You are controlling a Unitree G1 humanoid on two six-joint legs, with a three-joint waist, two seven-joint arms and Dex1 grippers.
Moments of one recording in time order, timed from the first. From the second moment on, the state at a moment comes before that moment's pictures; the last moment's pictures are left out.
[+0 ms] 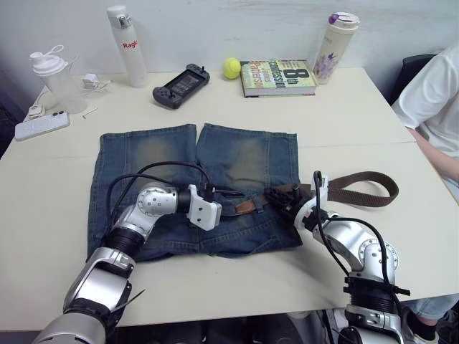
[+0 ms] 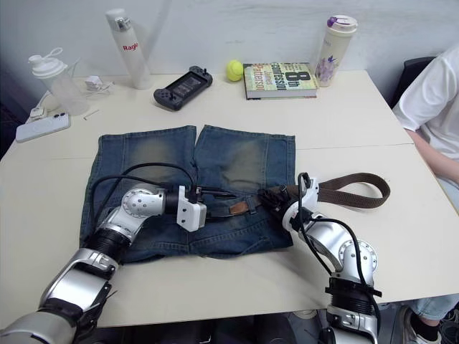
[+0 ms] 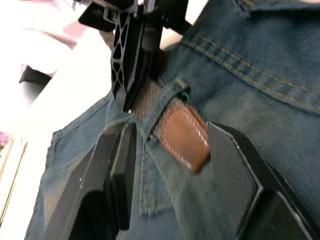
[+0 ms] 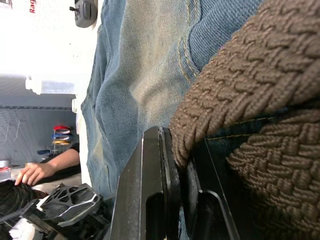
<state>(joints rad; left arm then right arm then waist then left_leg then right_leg) -0.70 0.43 -0.32 0.64 0.17 -0.88 -0.86 -0.32 -0.13 -0.30 -0.06 1.53 0.98 -0.35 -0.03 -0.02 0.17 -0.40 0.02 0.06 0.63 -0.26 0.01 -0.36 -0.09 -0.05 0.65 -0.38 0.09</state>
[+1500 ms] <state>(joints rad) -0.71 0.49 -0.34 0.64 0.22 -0.85 -0.72 -0.27 -0.06 -0.24 -0.13 1.65 0.81 -0.45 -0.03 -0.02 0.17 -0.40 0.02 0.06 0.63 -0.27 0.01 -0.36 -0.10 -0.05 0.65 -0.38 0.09</state>
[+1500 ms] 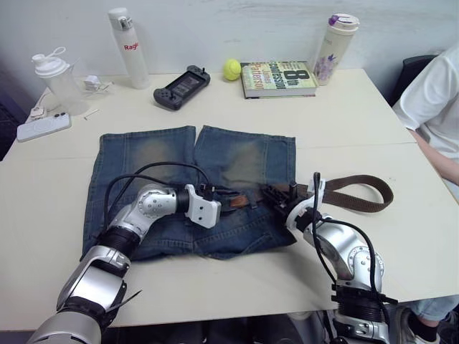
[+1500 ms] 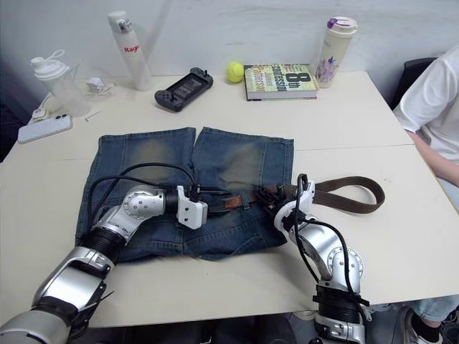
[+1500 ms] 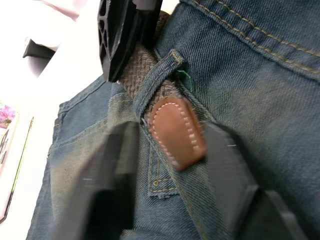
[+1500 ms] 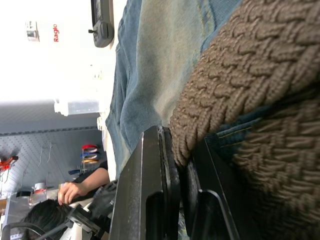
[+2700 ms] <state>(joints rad) -0.63 0.51 -0.33 0.36 0.22 -0.61 -0.80 -0.01 -0.55 -0.01 -0.65 1.23 0.93 -0.07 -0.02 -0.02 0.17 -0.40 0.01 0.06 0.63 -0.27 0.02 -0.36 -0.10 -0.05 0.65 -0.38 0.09</state>
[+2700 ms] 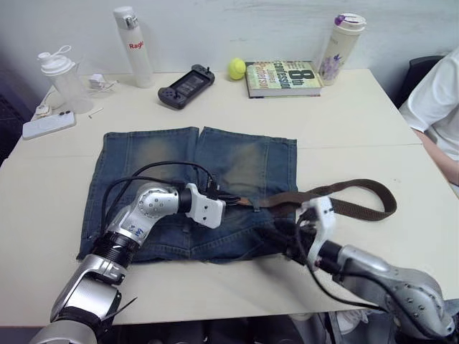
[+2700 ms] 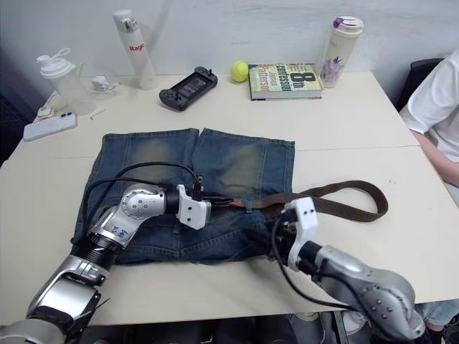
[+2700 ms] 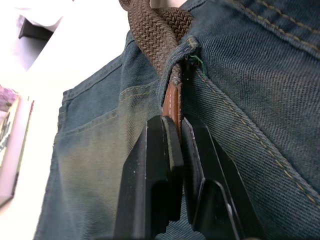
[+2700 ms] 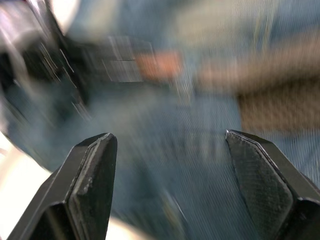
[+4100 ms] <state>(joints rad) -0.69 0.73 -0.29 0.17 0.28 -0.75 -0.86 0.00 -0.46 0.19 -0.66 0.55 0.92 0.11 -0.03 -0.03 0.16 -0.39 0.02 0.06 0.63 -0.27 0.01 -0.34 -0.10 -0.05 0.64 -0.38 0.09</state>
